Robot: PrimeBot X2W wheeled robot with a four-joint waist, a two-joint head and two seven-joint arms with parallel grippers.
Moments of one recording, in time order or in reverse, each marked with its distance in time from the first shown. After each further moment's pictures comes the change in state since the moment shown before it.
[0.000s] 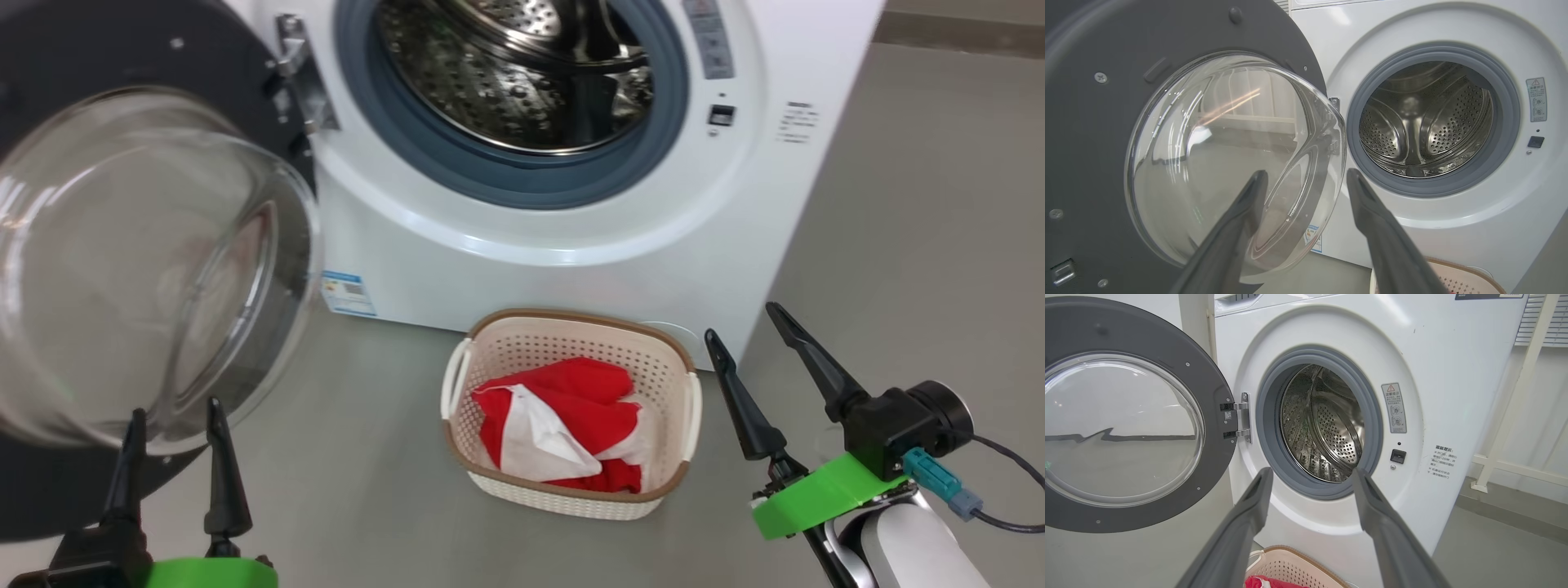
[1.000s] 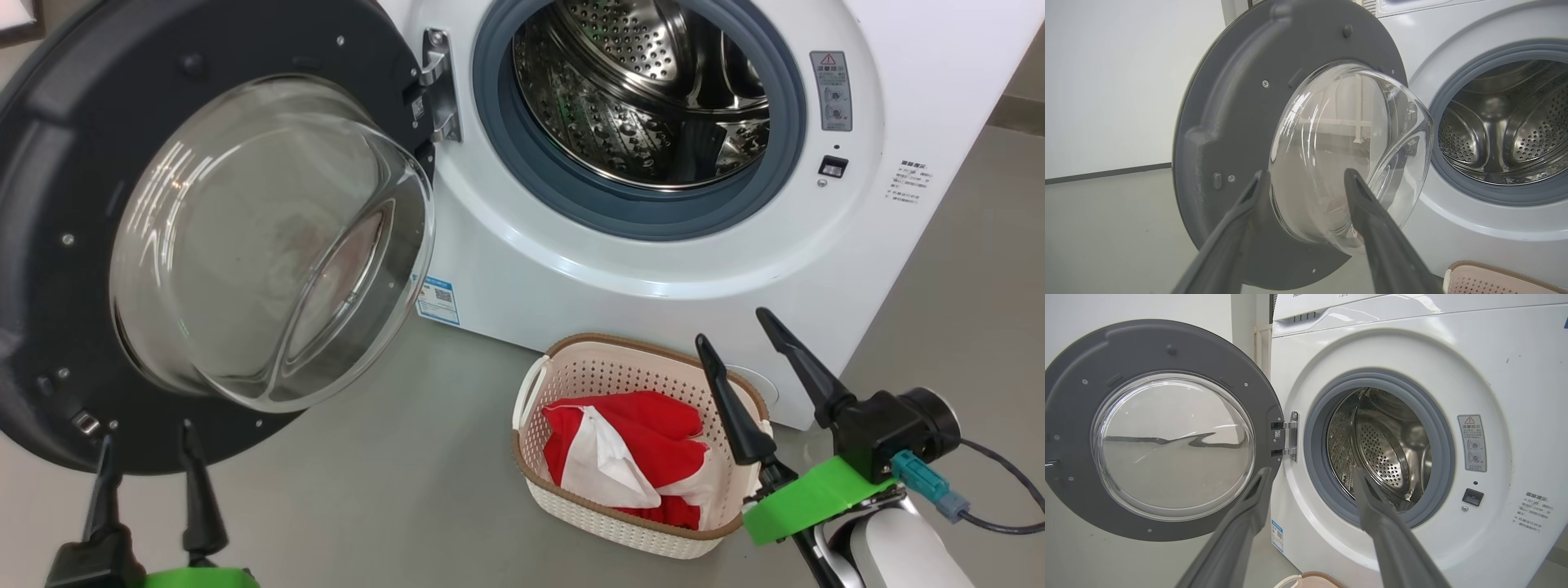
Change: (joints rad) left arm 0.027 0.016 0.015 0.011 0.046 0.079 0.006; right arm -0.006 0.022 0.005 0.019 0.002 0.000 0.000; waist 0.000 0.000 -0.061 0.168
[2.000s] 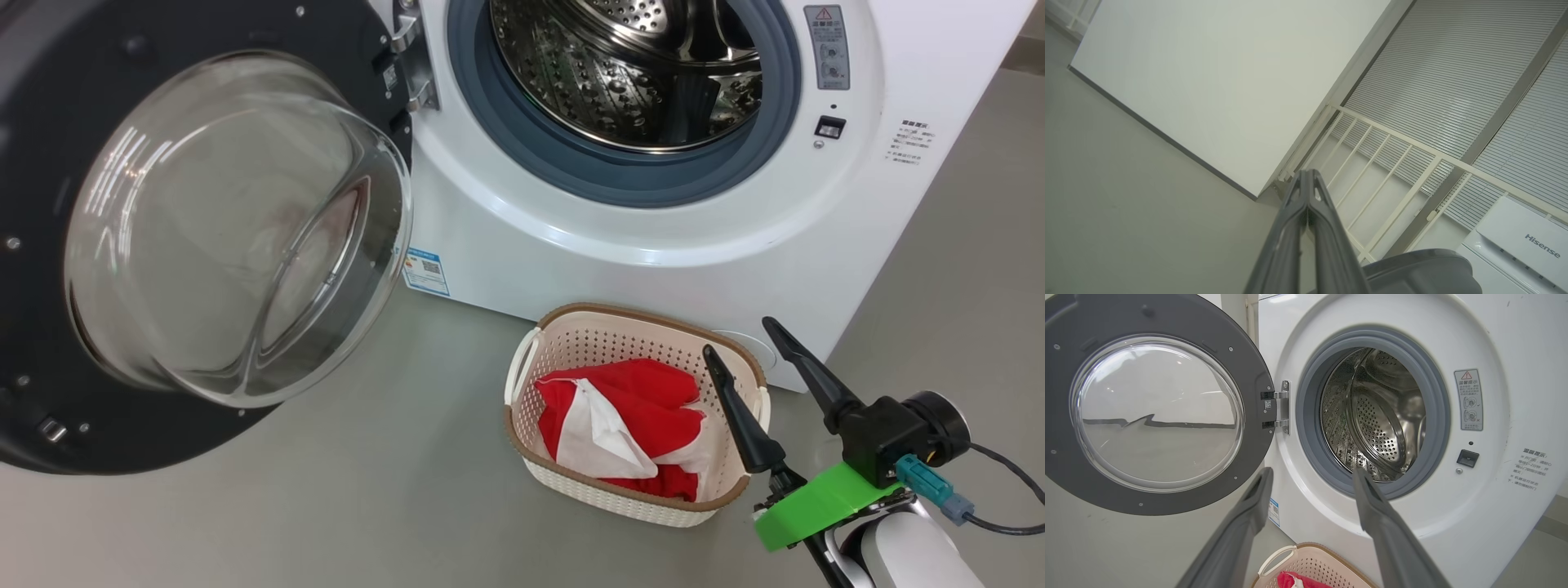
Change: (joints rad) left arm -0.541 0.136 0.406 0.128 -0.467 0.029 0.101; right arm 0.010 -0.037 0.015 0.011 0.002 0.000 0.000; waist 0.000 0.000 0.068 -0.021
